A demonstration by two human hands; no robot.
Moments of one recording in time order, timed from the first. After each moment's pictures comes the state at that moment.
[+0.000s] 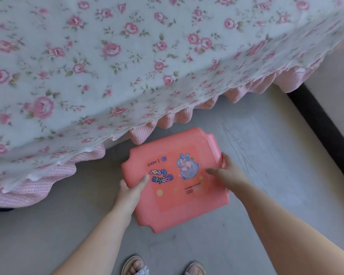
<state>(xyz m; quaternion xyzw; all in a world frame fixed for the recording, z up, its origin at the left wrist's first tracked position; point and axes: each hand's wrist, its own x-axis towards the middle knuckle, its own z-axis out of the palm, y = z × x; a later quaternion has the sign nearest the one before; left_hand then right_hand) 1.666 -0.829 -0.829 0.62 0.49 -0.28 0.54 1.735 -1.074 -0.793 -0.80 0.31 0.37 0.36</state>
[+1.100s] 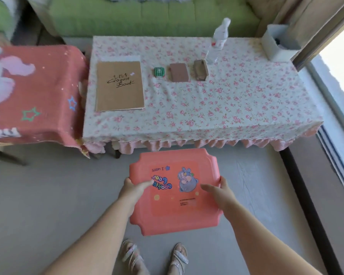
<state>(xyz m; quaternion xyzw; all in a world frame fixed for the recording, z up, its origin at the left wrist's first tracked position) 1.433 -0.695 -0.451 0.55 0.55 -0.16 0.61 1.523 -0.922 -0.412 -0.80 0.22 0.38 0.41</state>
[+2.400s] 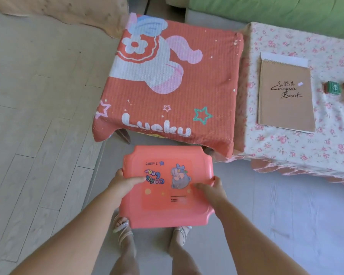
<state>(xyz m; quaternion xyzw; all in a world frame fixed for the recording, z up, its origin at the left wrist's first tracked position) 1.191 -0.140 -0.512 0.49 0.62 -0.14 0.59 1.348 -0.346 -0.504 -0.80 0.15 0.49 0.32</state>
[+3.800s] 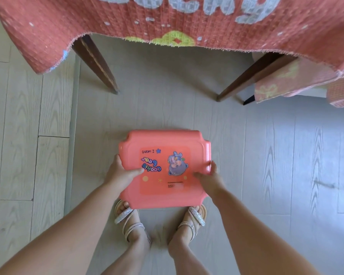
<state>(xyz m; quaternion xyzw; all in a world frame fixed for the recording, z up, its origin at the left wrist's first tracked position) 1.101 -0.117 -0.801 0.59 0.58 -0.26 0.50 1.221 -0.325 -0.791 -0.79 0.23 0.51 0.26</state>
